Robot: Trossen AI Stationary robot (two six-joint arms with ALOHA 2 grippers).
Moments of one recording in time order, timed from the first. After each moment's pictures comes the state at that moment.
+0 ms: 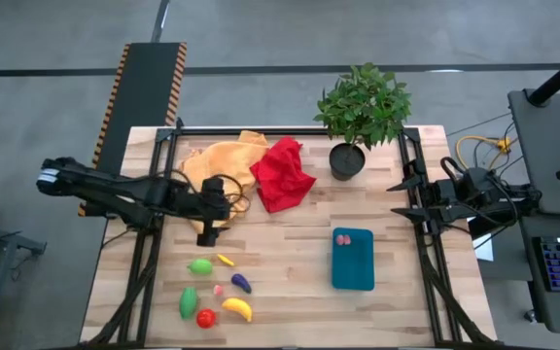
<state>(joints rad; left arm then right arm) -0.17 1.10 0.92 -0.78 -0.21 0.00 0.13 0.11 0.39 -0.07 -0.02 -0.14</state>
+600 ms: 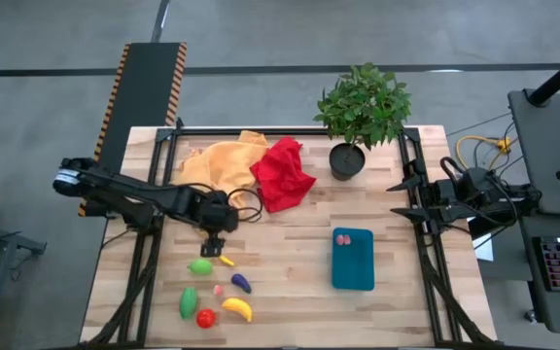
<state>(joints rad) -0.20 1.31 0.99 -0.93 -0.08 -0.19 0.13 0.11 0.39 -0.08 -0.02 -0.14</state>
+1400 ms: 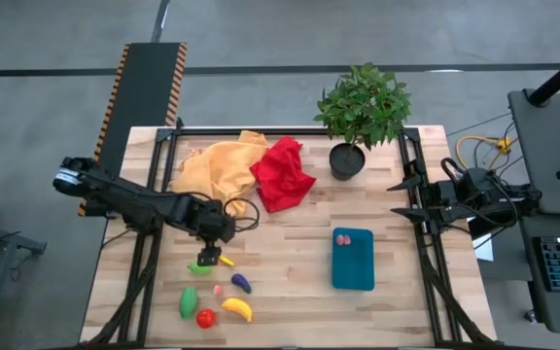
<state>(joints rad) -0.28 1.31 0.95 -0.91 -0.02 -0.31 0.13 0.11 0.38 -0.07 -0.02 -0.18</state>
